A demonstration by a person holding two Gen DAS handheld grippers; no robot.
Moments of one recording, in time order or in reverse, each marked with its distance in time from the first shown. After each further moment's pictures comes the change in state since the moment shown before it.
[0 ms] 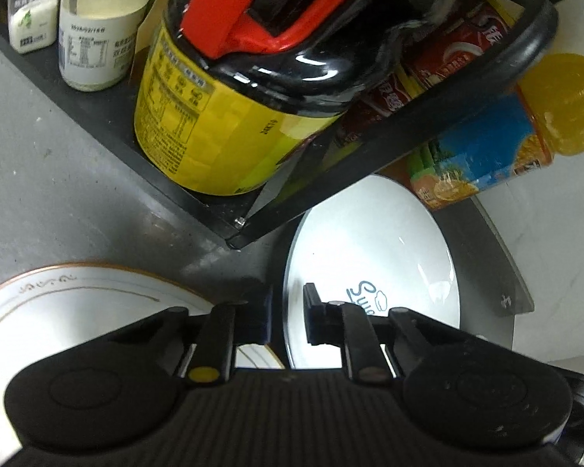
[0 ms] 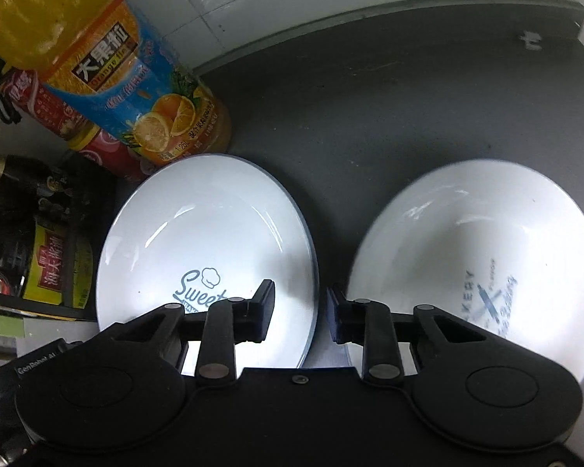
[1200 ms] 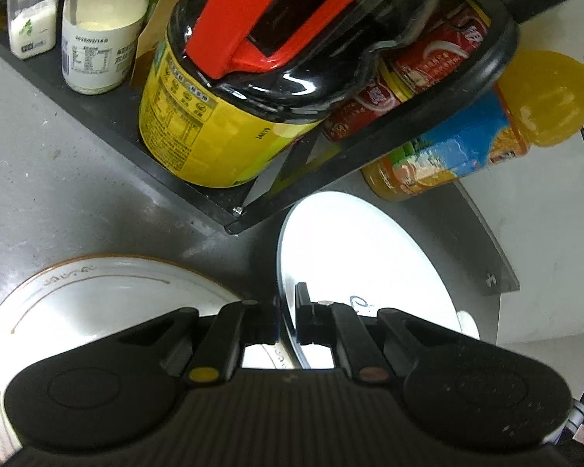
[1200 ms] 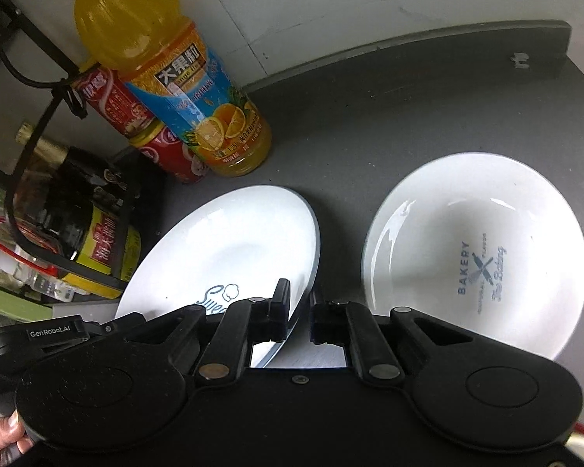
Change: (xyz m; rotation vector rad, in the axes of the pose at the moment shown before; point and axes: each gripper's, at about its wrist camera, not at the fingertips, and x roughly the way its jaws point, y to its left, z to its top) left arm -0.021 -0.007 0.010 0.042 0.075 -0.035; right arm -0.053 0.014 -0.045 -0.014 -0.136 0.071
